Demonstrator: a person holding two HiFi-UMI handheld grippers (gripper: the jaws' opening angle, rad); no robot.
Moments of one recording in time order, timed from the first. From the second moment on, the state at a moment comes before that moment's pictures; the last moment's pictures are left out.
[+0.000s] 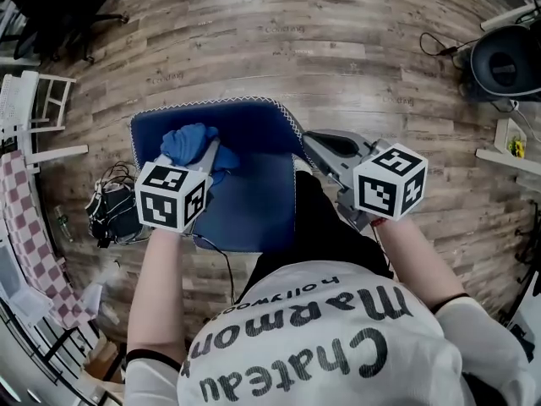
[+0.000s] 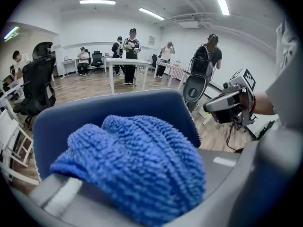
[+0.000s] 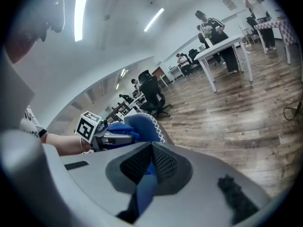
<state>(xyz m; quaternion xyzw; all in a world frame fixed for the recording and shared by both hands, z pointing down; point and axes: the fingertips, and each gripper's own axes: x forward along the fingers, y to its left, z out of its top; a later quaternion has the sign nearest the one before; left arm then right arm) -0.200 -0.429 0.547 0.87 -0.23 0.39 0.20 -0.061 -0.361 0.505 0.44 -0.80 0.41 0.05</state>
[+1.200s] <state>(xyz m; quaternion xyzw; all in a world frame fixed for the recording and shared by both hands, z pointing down) -0.207 -0.397 0.580 0.87 -0.21 0.40 0.20 -0.072 -0.363 0.514 0.42 -0.81 0.41 0.08</state>
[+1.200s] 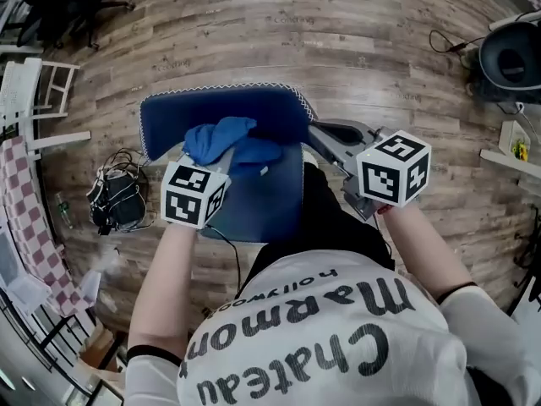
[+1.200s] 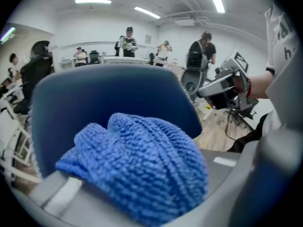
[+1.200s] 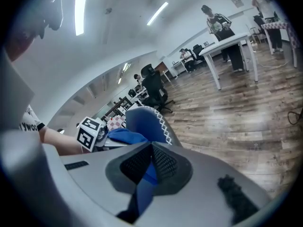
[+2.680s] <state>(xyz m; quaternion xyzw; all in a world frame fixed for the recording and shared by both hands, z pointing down) -0.116 -0.354 0.591 0.88 -0.10 0.41 0.20 -0.043 -0.351 0.514 0.45 -0.80 0.40 0.02</state>
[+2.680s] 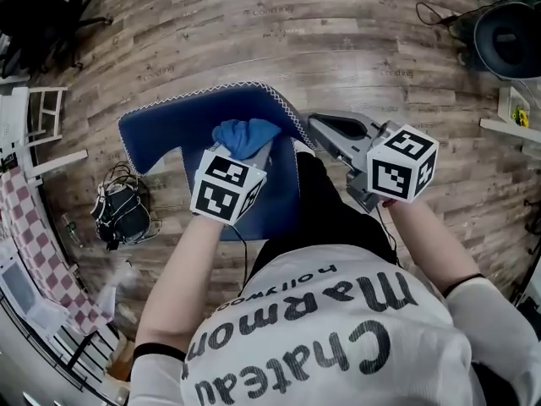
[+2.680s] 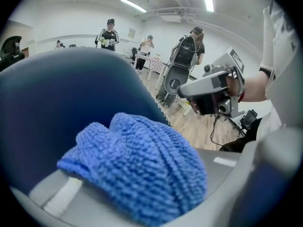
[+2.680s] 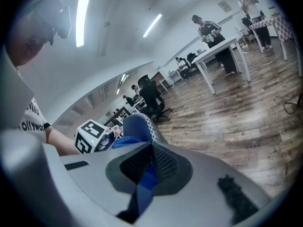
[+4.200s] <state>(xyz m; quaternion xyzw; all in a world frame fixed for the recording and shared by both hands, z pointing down) -0.279 -0.431 0.647 0.81 -0.25 0.47 0.24 -0.040 -0.358 0.518 0.46 -0.79 0.40 0.03</state>
